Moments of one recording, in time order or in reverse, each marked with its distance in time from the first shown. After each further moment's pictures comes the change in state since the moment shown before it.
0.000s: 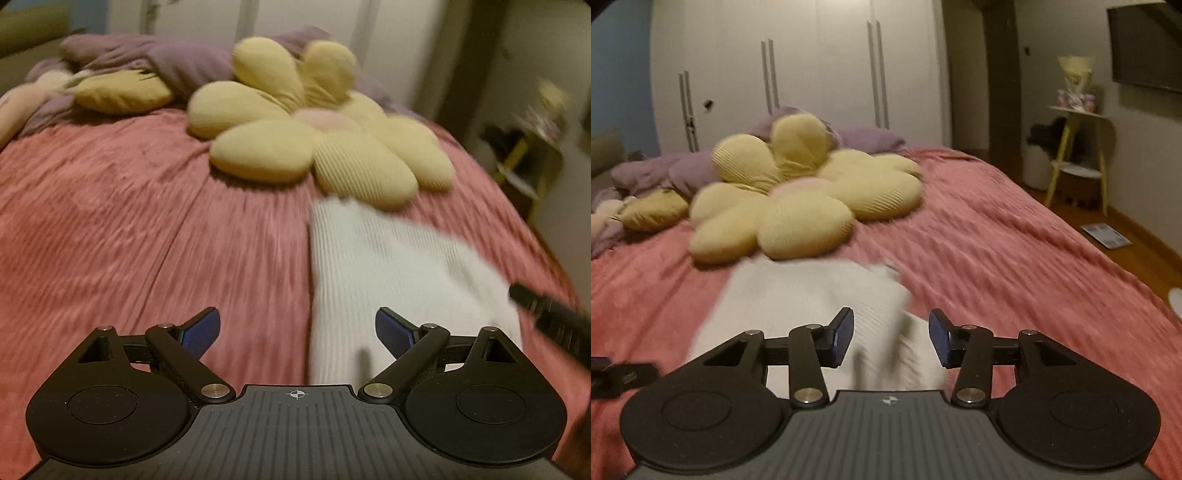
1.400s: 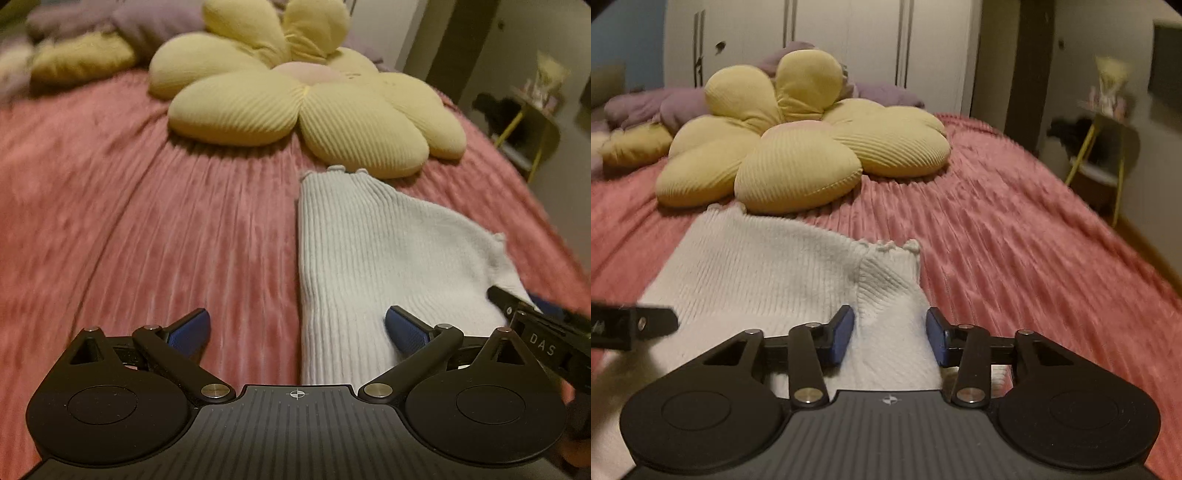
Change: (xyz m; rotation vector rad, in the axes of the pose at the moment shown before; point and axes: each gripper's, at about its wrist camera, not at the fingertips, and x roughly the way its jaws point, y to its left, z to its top) left arm 0.071 0.007 0.008 0.031 0.148 -0.093; right arm 0.101 0.008 -0.004 -0.119 0.132 -0.030
